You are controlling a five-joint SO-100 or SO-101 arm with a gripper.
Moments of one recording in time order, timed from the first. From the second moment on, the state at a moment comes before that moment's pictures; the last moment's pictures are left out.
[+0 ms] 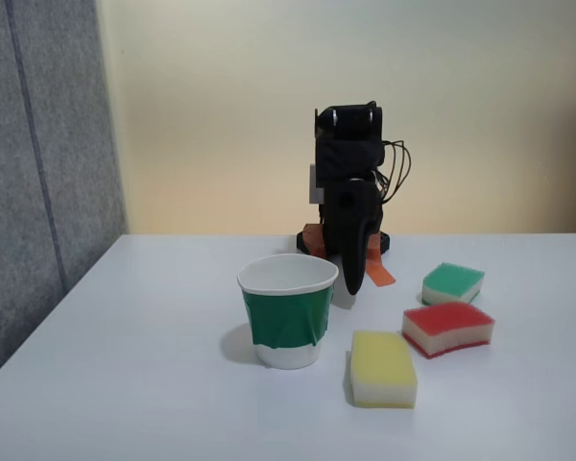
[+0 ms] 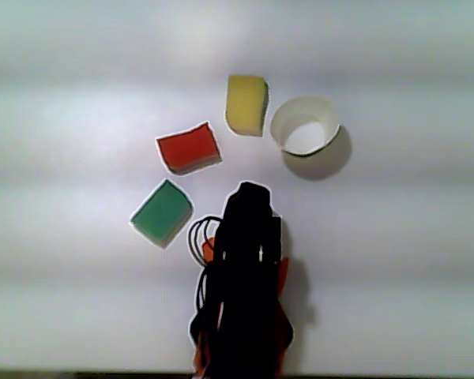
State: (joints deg) arm 5.0 192.2 182.6 72.9 0.9
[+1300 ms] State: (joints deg) arm -13.1 109.3 110.0 78.6 1.0
